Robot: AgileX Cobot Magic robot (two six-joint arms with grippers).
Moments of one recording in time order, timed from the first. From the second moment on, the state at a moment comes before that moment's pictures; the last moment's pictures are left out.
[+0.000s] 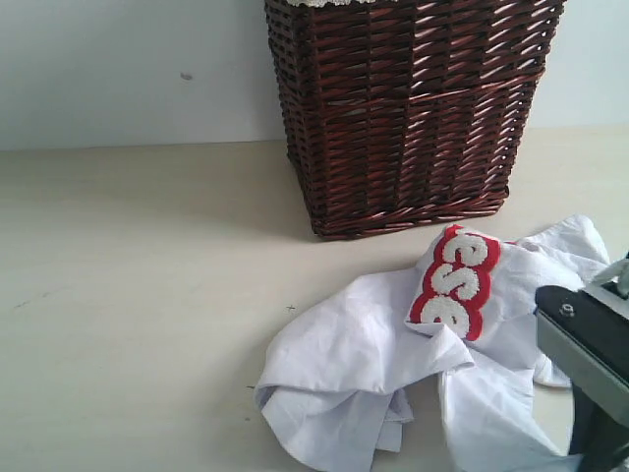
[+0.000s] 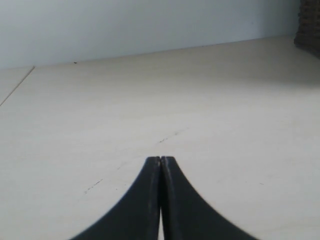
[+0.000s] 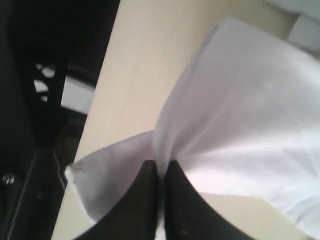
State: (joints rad) left arm 0.15 0.01 0.00 -0.29 0.37 0.42; right arm 0.17 1.47 -0.74 0.35 1.20 -1.85
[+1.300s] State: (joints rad) left arm 0.15 0.01 0.00 -0.29 0.37 0.42; right arm 0.17 0.56 -0.73 0.86 1.22 -1.06
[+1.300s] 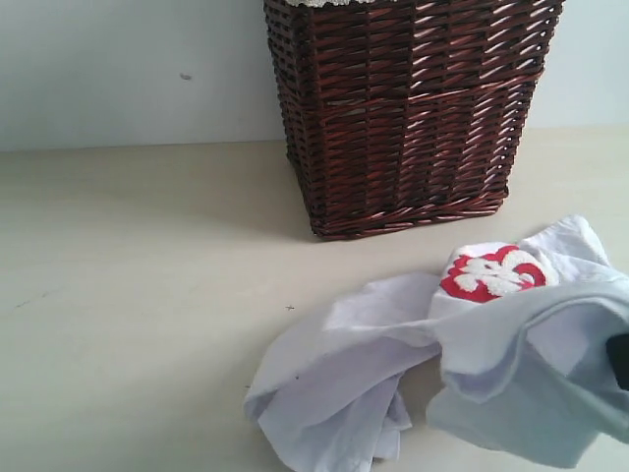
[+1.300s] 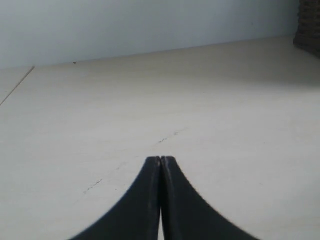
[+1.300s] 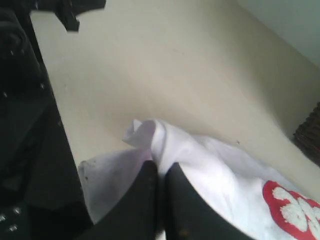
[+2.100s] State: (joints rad) left arm 0.15 0.01 0.00 -0.29 0.37 0.42; right arm 0.17 0.76 -0.73 0.10 0.69 -0.77
